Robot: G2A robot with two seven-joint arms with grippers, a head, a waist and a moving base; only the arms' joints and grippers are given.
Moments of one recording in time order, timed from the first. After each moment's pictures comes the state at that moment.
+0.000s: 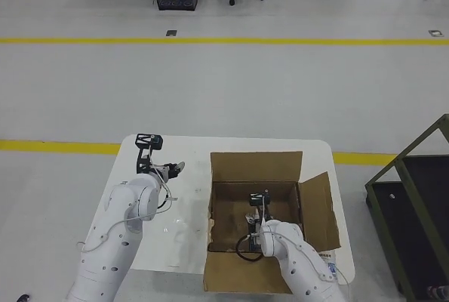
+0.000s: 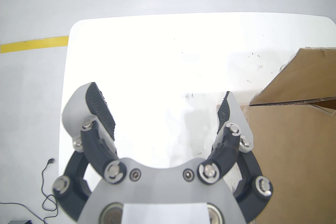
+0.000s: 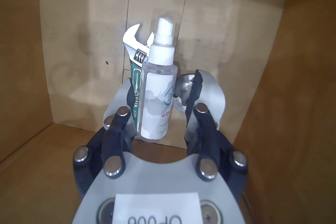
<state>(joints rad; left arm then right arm) 1.04 -1.29 -1.27 -1.59 1.26 0.17 -0.85 -1.19 -1.46 1.07 -1.37 -1.32 0.37 0.96</state>
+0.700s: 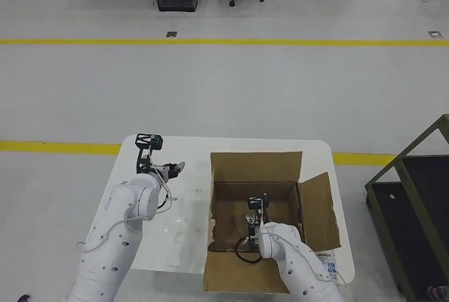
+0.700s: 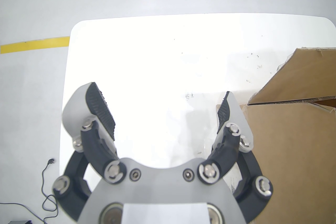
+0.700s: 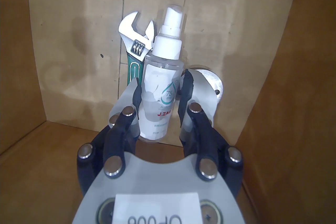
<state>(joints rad) 1.04 -1.29 -1.27 -1.59 1.26 0.17 -0.85 -1.18 -1.48 1.05 -1.30 -1.31 0.38 0.95</state>
